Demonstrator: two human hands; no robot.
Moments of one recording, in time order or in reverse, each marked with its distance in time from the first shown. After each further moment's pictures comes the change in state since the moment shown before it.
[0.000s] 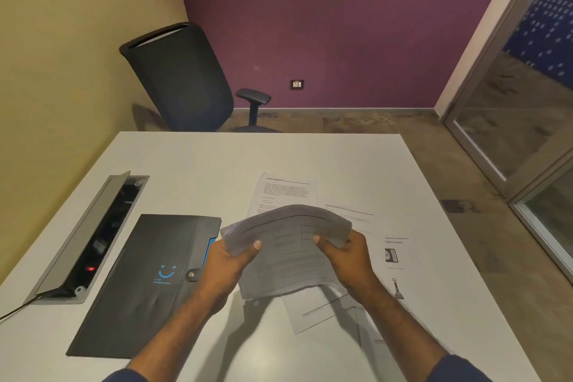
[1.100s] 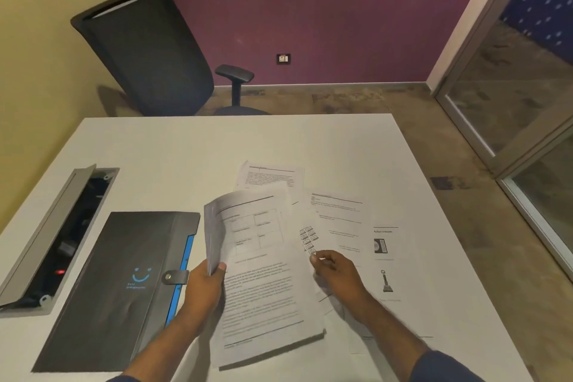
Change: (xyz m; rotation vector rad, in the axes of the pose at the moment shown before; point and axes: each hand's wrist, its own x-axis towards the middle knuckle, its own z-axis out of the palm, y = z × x) left_hand 0.026 -0.087 -0.007 0.338 0.245 -0.362; right_hand 0.002 0.072 -0.032 -0.056 -0.026 0.449
